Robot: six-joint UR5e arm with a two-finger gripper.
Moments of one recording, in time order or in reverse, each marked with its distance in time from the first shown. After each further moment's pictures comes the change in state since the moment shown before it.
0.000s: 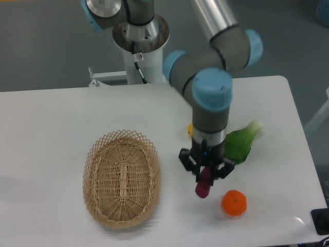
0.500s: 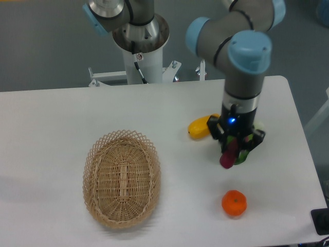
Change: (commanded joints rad) arm 0.103 0.161 0.034 -0.088 -0.066 0.137
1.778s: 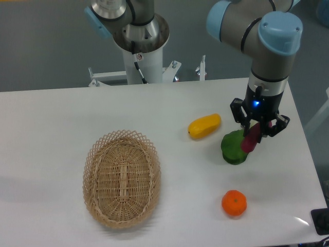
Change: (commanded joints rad) arm 0.175 0.049 0.055 -0.201 0.002 0.420
